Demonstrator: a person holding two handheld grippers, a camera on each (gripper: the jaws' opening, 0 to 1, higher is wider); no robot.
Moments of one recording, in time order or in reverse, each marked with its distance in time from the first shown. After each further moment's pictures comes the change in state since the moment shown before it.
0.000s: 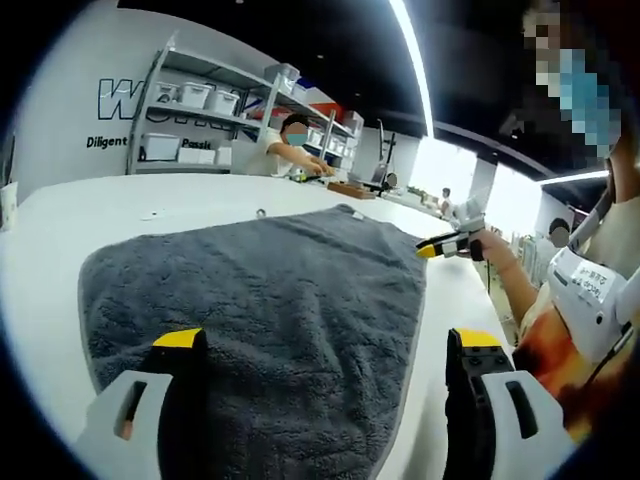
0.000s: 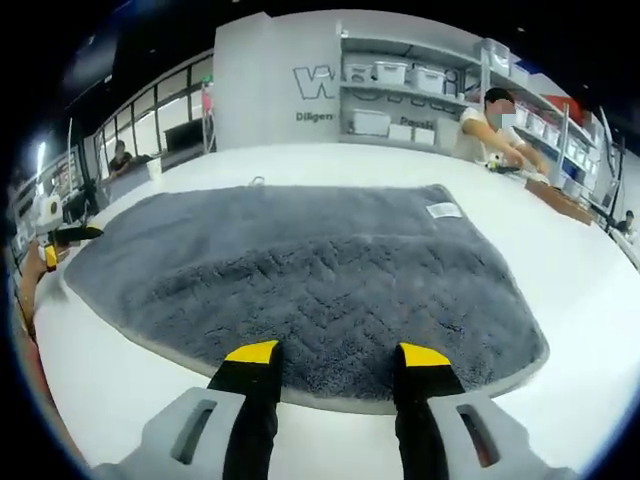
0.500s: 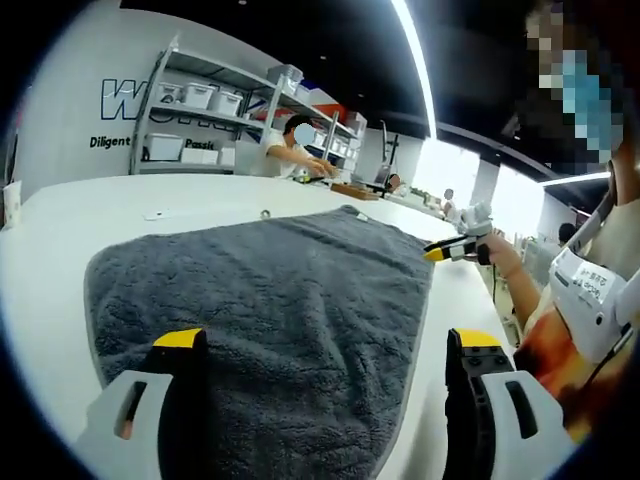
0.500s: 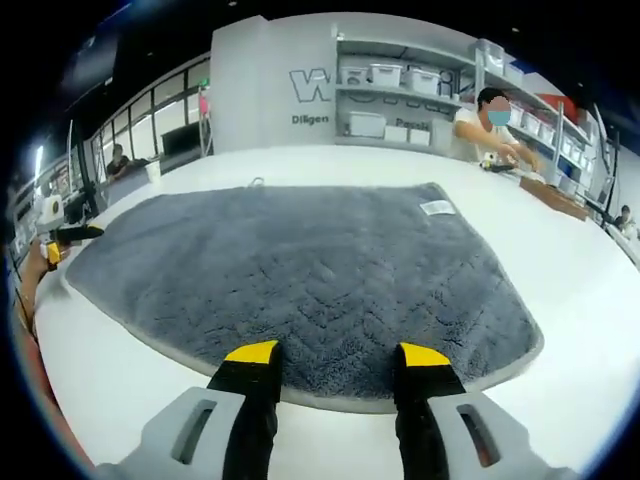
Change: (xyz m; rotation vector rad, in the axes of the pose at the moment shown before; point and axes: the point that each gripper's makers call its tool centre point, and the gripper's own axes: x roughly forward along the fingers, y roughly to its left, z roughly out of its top) left arm -0.005 0.004 0.001 -0.004 -0.002 0.012; right arm -0.013 0.001 -0.009 0.014 -0.010 -0.013
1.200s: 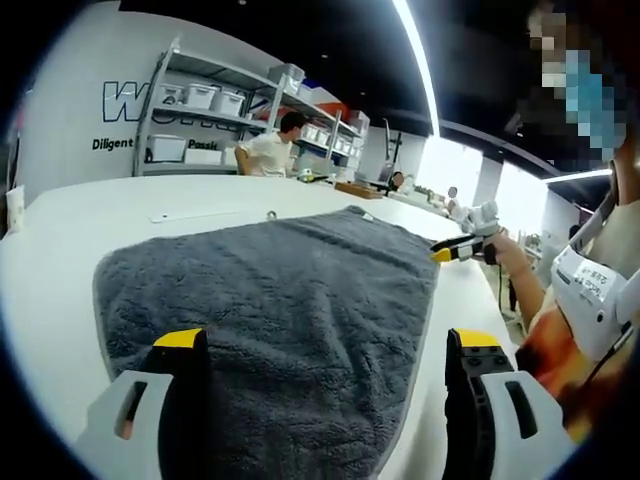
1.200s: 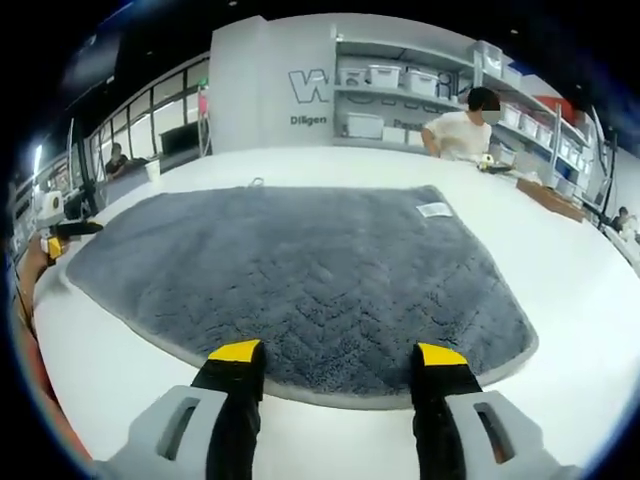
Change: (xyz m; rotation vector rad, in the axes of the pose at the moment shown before) left arm -0.007 0.005 0.004 0.009 0.005 0.029; right arm -0.009 -0.003 -0.001 -0.014 -0.009 -0.031
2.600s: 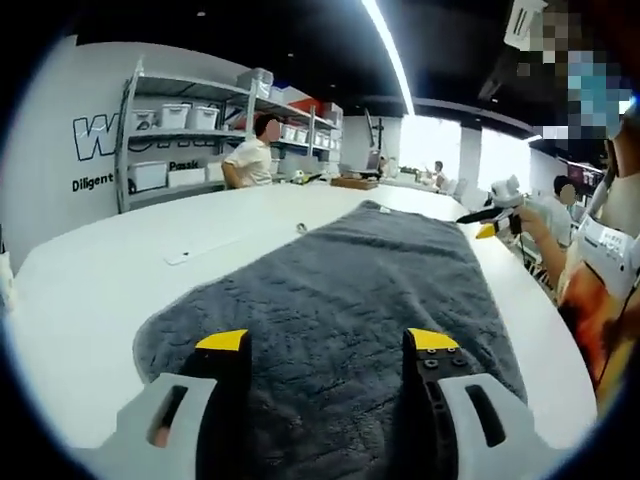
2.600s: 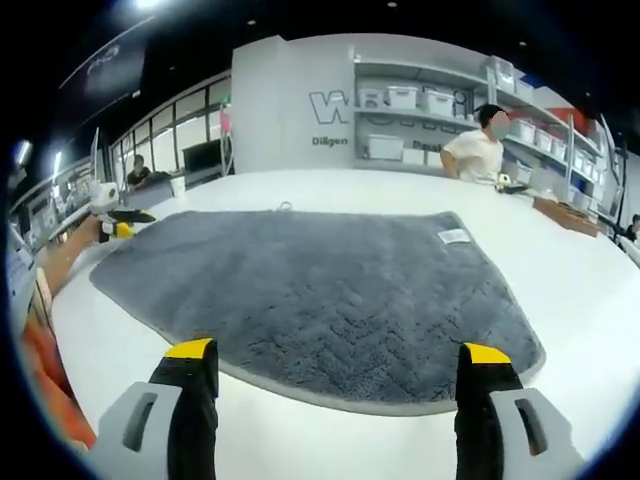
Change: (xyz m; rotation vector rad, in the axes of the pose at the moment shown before) left arm 0.034 0.093 0.030 0.182 0.031 -0.068; right arm -0.016 0.023 0.017 -0.008 -0.094 0.111
